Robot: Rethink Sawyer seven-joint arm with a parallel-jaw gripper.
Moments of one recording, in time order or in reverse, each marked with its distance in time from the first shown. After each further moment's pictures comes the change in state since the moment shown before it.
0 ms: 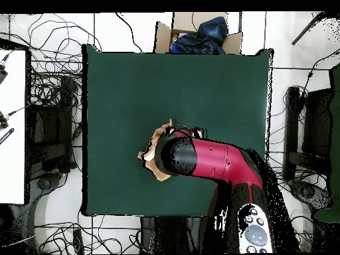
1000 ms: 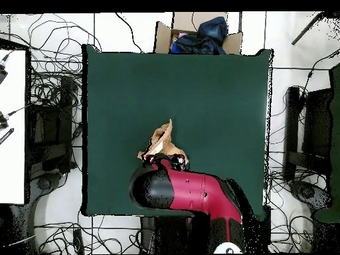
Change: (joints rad) arm 0.061 -0.158 -0.007 0.217 0.006 0.000 0.000
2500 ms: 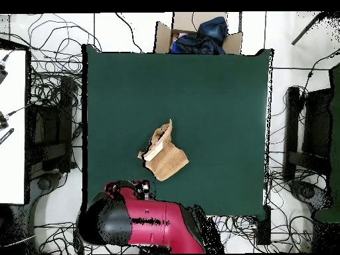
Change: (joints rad) arm 0.158 -0.198 -0.001 0.157 0.135 0.150 0.000
